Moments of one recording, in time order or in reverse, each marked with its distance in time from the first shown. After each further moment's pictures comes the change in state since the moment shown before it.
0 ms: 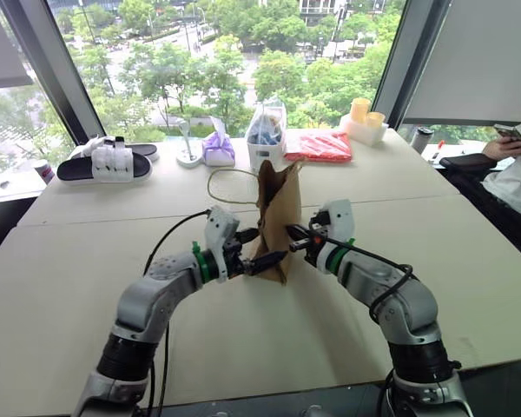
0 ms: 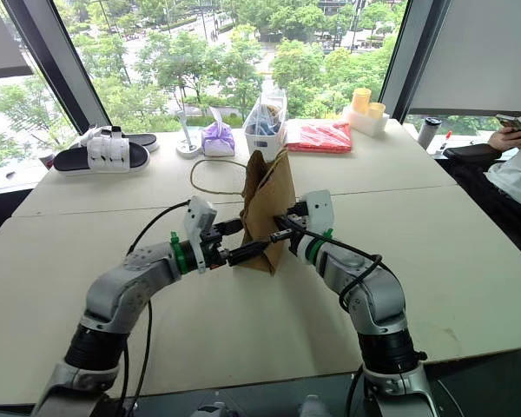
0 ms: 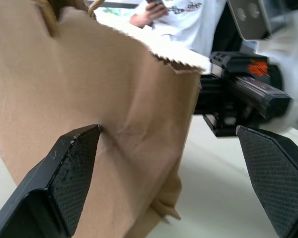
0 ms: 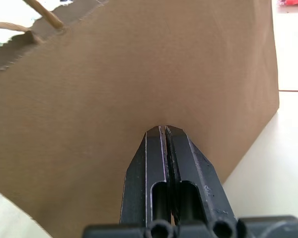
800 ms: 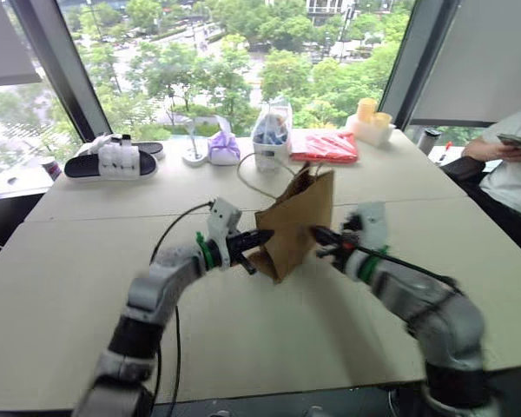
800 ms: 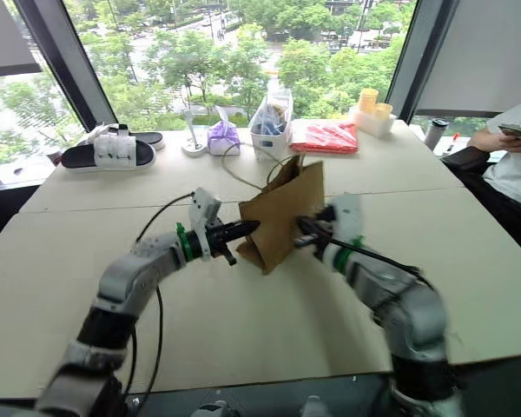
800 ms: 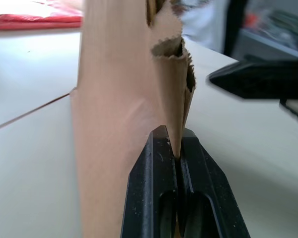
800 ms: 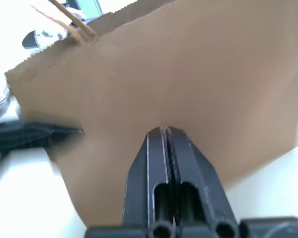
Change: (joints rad) left arm -0.203 0.100 0.011 0.290 0.018 -0.108 -0.225; right arm 0.186 -0.212 -0.254 -0.340 0.124 0.132 0.064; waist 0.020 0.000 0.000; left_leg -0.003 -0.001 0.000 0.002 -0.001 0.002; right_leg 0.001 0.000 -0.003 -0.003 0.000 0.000
